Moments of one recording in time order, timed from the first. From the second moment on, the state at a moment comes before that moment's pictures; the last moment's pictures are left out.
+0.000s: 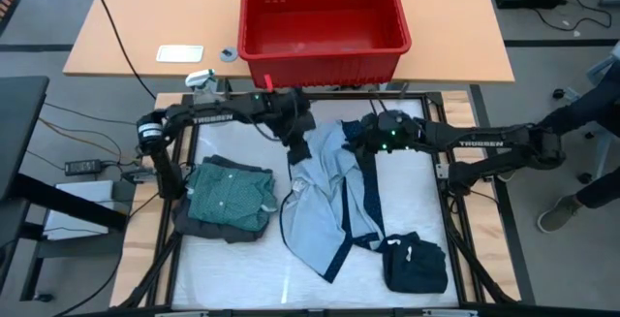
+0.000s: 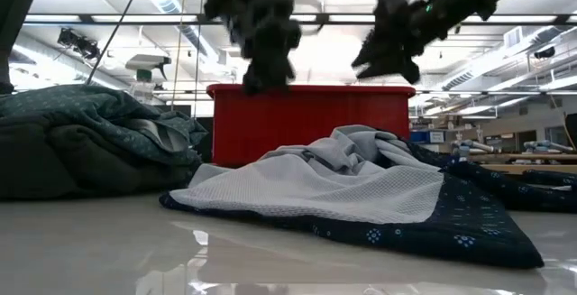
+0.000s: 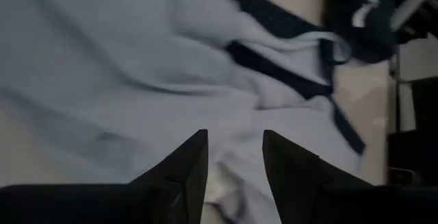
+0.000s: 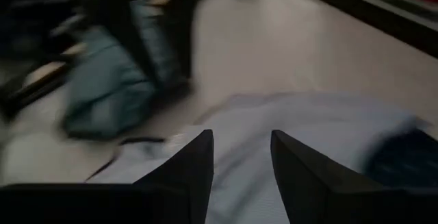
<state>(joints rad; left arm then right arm) 0.34 1.76 1.48 -0.72 0.45 -0.12 -0.26 1.18 0.75 -0.11 -0.02 0.41</state>
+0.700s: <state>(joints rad) 0.53 1.76 1.27 -0.54 0.25 0.06 -0.58 1.60 1.17 -0.53 0.00 0.35</state>
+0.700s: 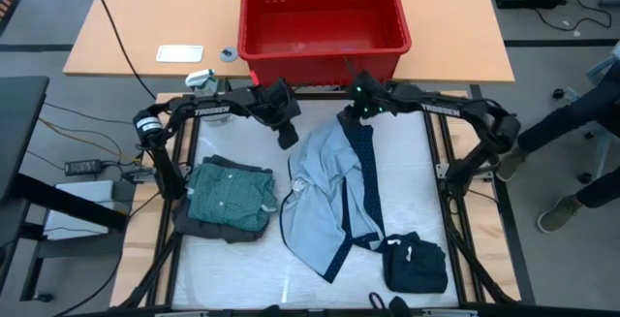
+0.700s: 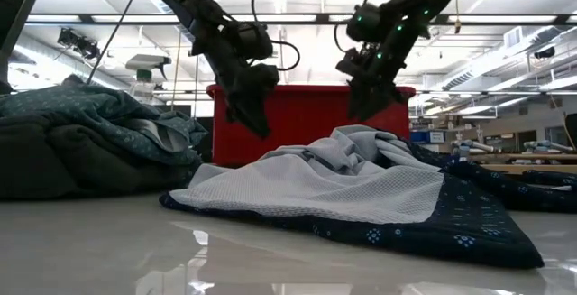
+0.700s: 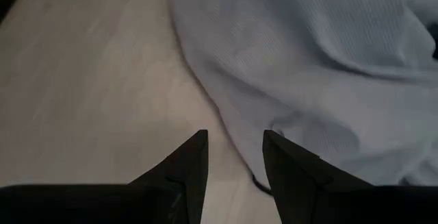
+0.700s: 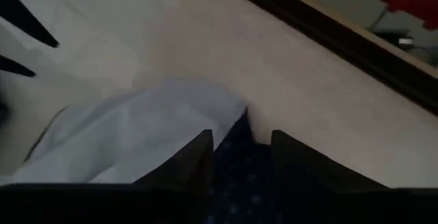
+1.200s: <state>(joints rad) 0.53 1.76 1.27 -0.45 0.25 0.09 -0.60 1.79 1.23 -0.62 -0.16 0.39</state>
